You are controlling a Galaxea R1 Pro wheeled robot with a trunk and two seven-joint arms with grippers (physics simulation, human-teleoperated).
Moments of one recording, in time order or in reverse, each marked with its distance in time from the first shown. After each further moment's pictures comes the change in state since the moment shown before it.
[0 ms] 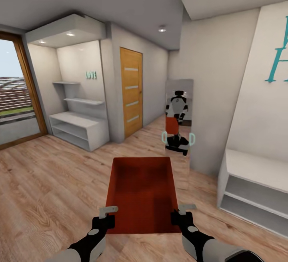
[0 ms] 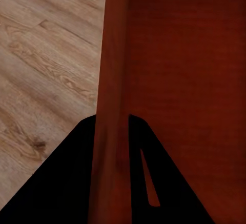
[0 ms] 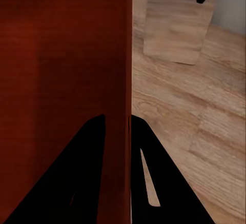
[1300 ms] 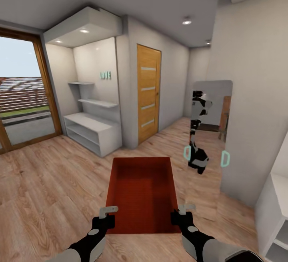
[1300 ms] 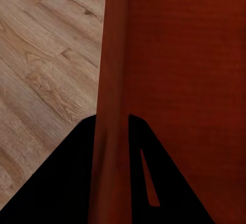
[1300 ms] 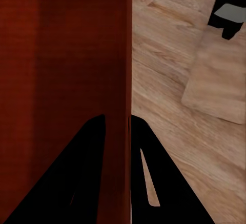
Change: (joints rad) left arm 0.000 0.000 0.000 0.000 0.000 0.000 0.000; right arm 0.000 0.000 0.000 0.000 0.001 0.000 0.000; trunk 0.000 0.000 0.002
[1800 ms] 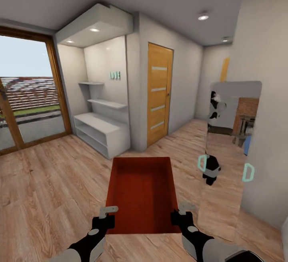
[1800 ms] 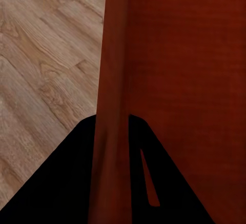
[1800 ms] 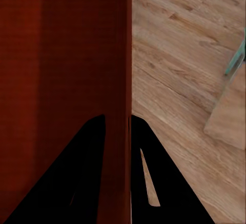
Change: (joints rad) left arm 0.000 0.000 0.000 0.000 0.000 0.000 0.000; right arm 0.000 0.000 0.001 0.000 -0.001 0.000 0.000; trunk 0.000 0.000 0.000
